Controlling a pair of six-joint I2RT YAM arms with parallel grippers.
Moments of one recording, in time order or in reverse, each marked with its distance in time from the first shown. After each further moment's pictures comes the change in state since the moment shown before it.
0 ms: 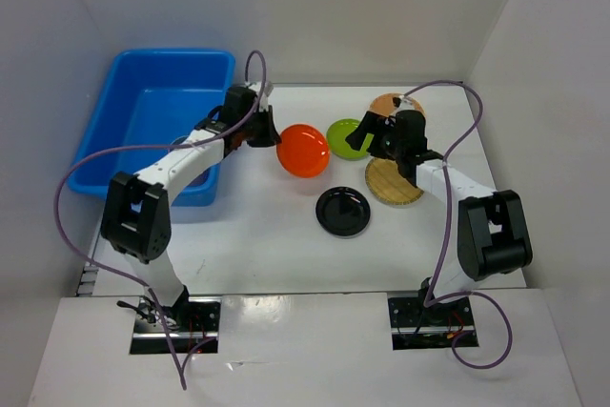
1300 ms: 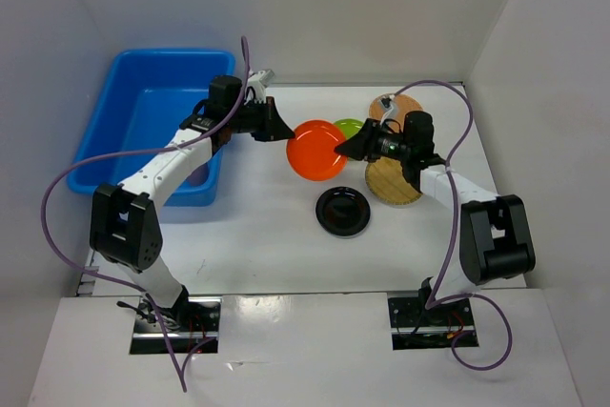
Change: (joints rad) left arm 0.040 -0.101 0.018 0.055 0.446 -0.003; right arm -0.031 -0.031 -0.066 0.217 -0.629 0.068
